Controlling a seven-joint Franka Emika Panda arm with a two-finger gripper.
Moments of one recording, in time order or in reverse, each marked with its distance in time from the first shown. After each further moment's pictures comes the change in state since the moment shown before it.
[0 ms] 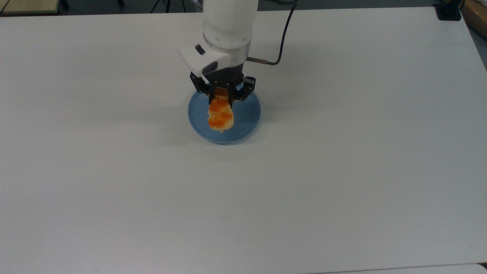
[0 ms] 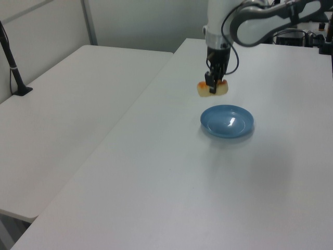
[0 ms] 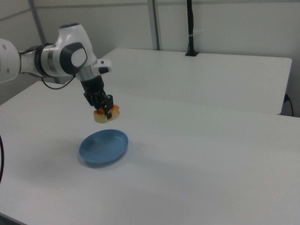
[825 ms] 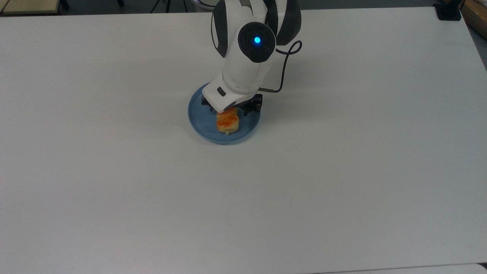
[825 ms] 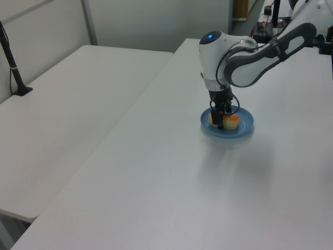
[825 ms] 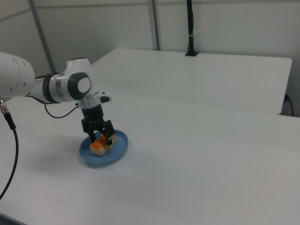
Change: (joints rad) arm 0.007 0.142 0.040 -0.062 -0.049 0.000 -0.007
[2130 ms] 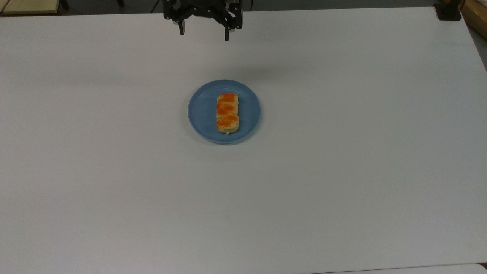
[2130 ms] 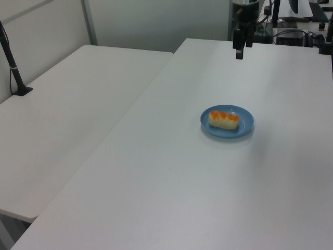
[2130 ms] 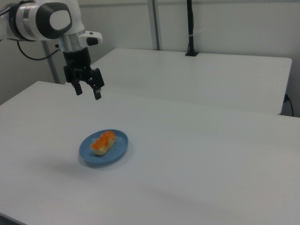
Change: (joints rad) arm -0.121 -0.368 0.024 0.121 0.095 -0.369 -0.129
